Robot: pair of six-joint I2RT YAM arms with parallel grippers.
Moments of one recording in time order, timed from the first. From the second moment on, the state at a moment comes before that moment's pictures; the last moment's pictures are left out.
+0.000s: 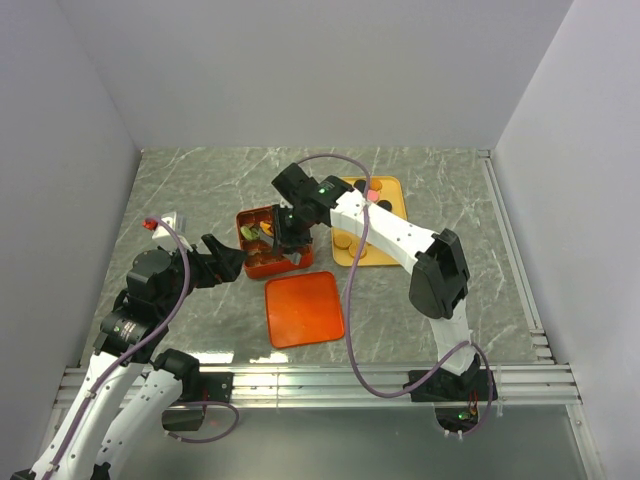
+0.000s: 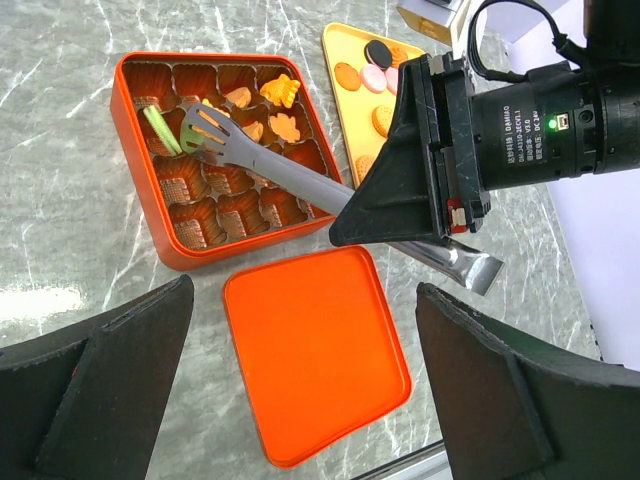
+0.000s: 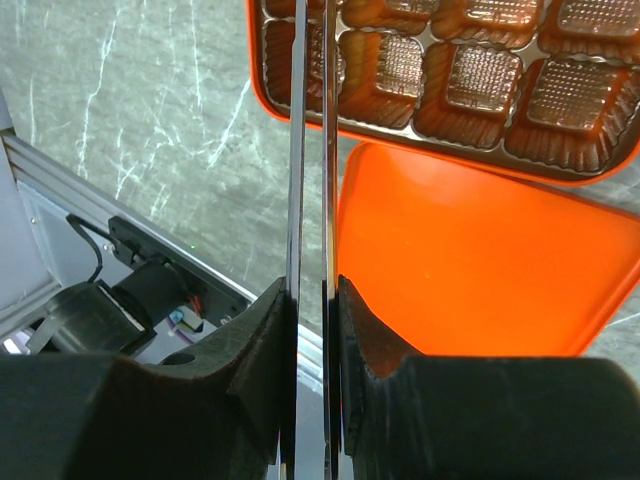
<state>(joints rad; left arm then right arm) -0.35 0.51 0.72 -0.51 0.03 -0.57 0.84 2.03 1.92 -0.93 -0.22 0.68</state>
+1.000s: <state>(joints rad) -0.35 0.51 0.72 -0.51 0.03 -0.57 0.48 1.72 1.68 -1.01 -0.04 0.54</state>
